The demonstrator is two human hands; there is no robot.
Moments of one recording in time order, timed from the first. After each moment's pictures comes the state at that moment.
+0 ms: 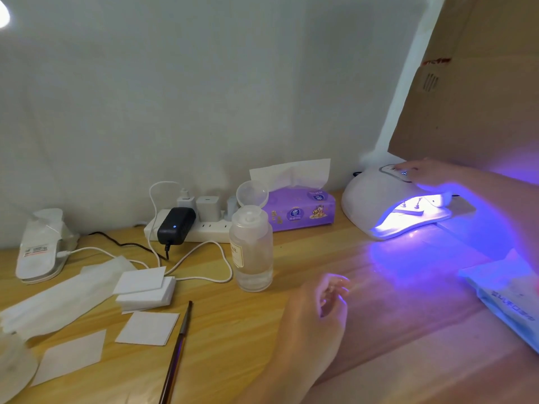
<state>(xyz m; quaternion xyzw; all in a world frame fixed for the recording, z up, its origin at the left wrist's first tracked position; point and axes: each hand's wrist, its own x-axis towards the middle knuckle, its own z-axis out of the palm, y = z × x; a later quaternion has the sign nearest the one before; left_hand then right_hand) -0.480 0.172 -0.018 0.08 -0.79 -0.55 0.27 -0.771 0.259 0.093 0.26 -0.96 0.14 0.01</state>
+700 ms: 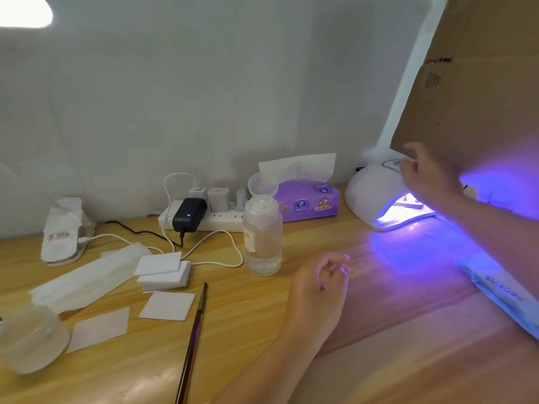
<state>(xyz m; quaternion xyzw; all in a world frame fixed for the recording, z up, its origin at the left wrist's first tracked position) -0.479 0.171 -0.014 0.09 -0.74 -0.60 0.30 -0.706 0.260 0.073 0.25 -0.88 0.33 0.23</state>
